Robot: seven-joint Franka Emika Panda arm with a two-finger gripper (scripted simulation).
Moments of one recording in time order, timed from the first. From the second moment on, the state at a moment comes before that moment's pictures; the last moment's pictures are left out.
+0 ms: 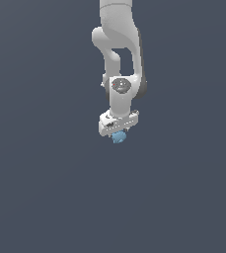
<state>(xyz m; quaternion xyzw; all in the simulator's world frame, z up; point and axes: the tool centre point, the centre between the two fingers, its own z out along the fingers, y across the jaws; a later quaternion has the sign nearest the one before) -0.091 0.031 0.061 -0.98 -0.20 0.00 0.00</state>
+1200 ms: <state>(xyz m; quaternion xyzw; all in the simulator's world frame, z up) -0.091 0.033 0.048 -0.98 -0.20 0.00 0.00</state>
